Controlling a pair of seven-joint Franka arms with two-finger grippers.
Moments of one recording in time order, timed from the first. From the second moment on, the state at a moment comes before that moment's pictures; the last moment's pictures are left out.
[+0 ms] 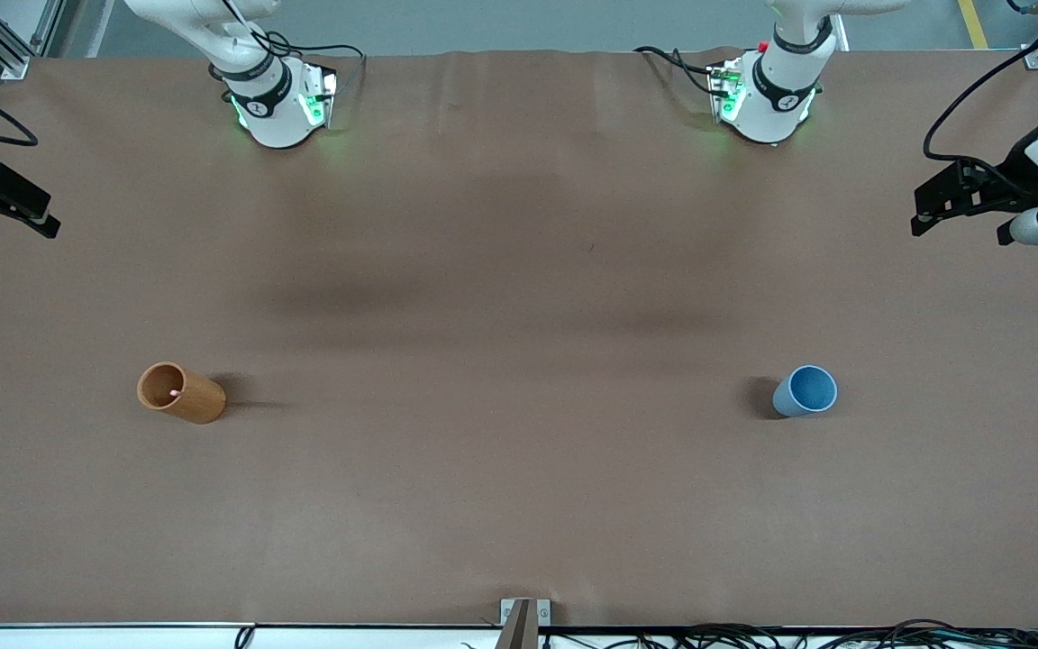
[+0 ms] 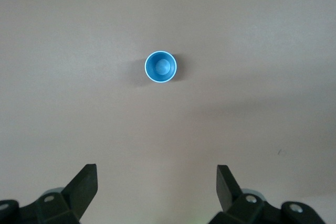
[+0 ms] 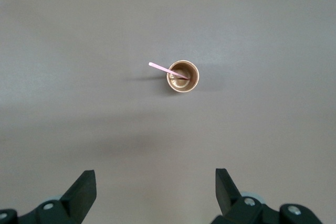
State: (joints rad) left arm -0.05 0.02 -0.04 -1.49 -0.02 1.51 0.04; right arm 0.03 -0.03 -0.06 -1.51 -0.01 1.52 0.05
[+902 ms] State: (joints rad) left arm -0.01 0.06 -0.04 -1.49 -0.02 1.54 0.04; right arm 0.03 -0.03 -0.06 -1.51 -0.01 1.52 0.05
